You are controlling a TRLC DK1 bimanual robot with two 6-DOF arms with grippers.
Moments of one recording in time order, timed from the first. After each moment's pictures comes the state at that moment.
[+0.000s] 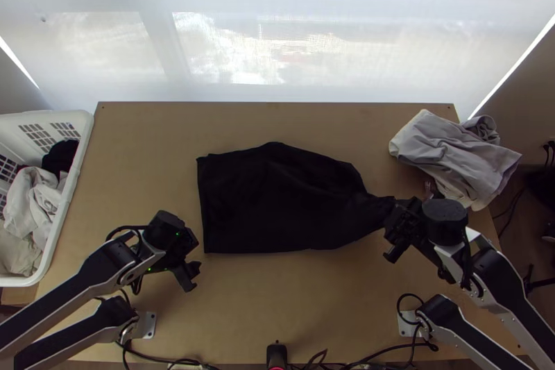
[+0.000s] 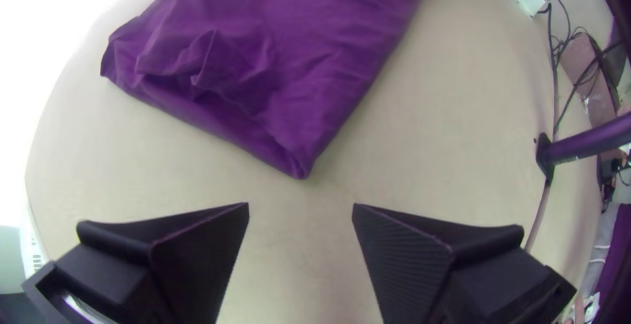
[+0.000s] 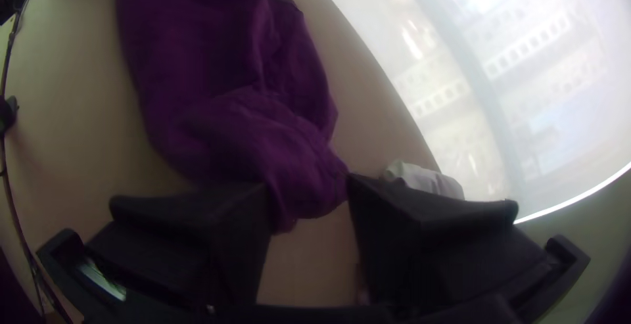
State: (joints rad) left arm -0.67 0.91 0.63 -0.80 0.02 0.25; right arm 0.55 0.71 0.75 -0.70 0.18 -0.63
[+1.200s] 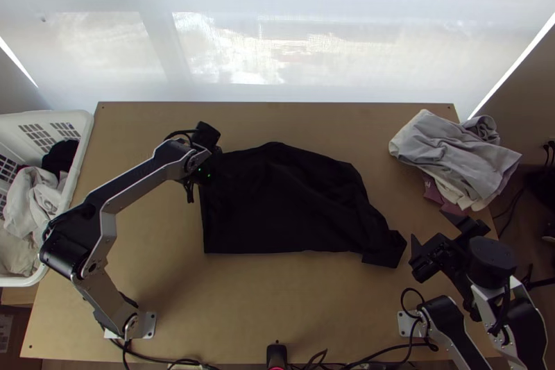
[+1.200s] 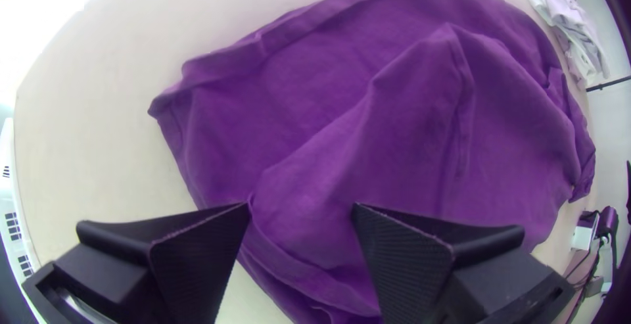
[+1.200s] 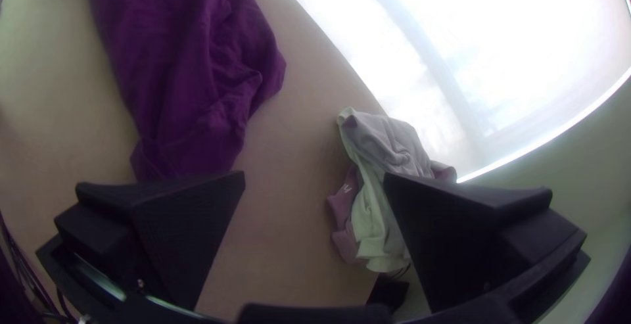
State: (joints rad) left arm -0.42 1.80 1.34 -0.75 0.02 -0.07; right arm 0.33 0.32 0.64 -0.86 0.20 -0.72
